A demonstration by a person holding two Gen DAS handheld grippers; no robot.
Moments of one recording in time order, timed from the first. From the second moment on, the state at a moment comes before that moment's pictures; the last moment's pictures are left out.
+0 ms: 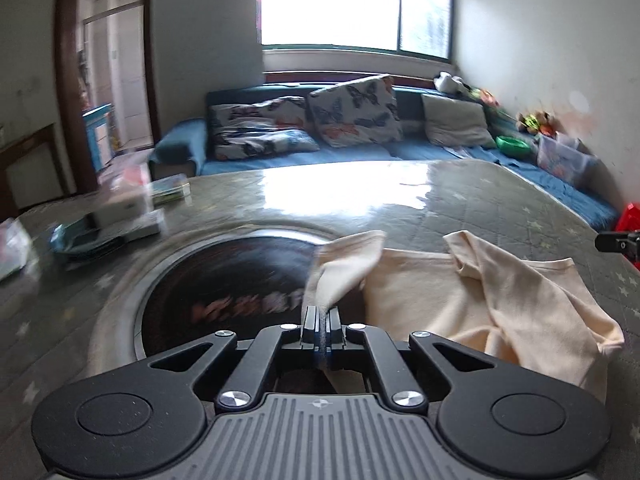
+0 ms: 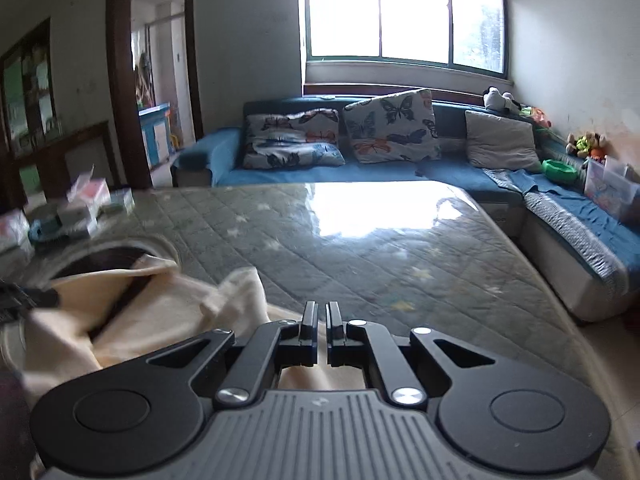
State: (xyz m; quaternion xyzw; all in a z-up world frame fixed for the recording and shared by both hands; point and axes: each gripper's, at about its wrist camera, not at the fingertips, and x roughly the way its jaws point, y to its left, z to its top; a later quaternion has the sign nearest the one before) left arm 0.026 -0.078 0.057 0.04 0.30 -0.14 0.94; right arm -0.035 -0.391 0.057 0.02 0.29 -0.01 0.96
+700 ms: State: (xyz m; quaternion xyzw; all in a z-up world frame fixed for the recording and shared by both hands) left arm -0.023 -0.040 0.035 0.00 0.33 -0.10 0.94; right arm 0.061 -0.347 0.000 0.03 0.36 0.06 0.93
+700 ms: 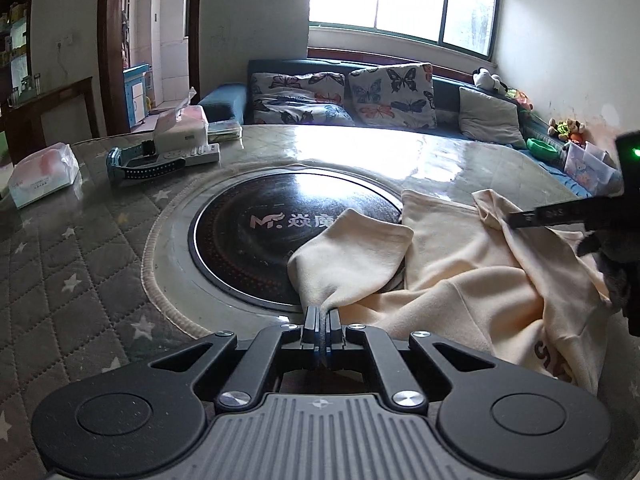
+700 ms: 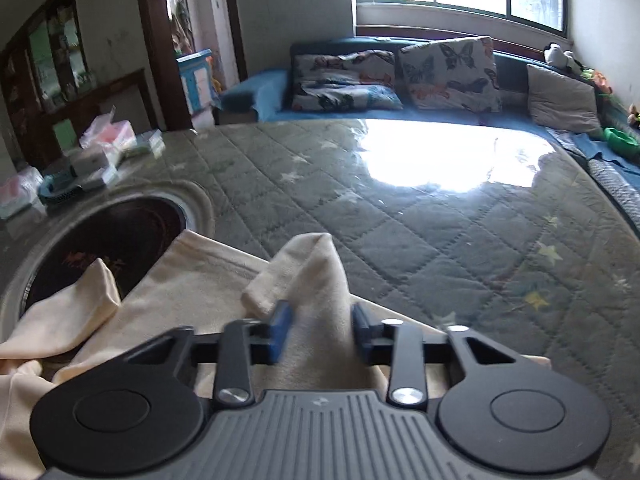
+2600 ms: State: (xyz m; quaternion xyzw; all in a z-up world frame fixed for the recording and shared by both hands) left arm 0.047 -0.107 0.044 0.08 0.36 -0.17 0.91; right arm -0.032 -0.429 0.018 0.09 0.36 -0.01 0.93
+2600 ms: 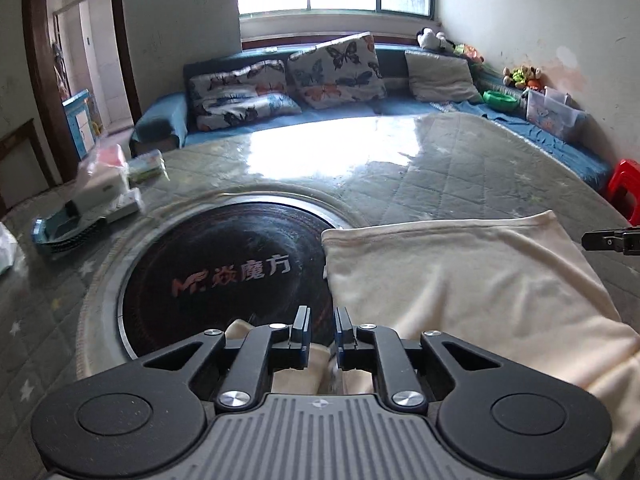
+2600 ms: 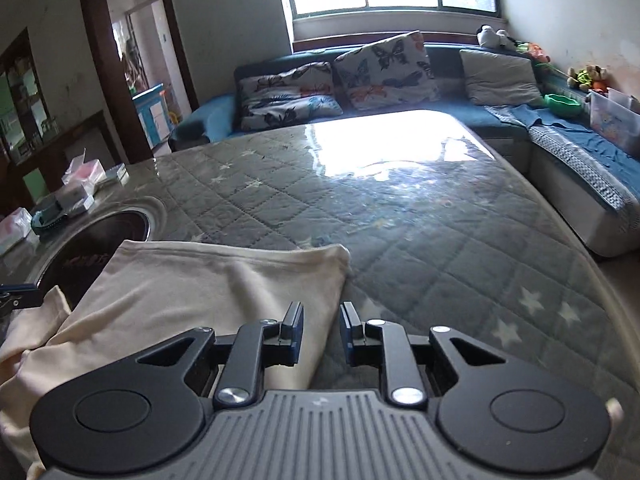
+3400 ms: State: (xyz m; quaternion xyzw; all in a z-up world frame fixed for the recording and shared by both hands) left arm 0.117 -0.138 0.008 0.11 0.35 -0.18 0.91; right arm 0.045 -0.426 0.001 0.06 0.39 0.01 0.92
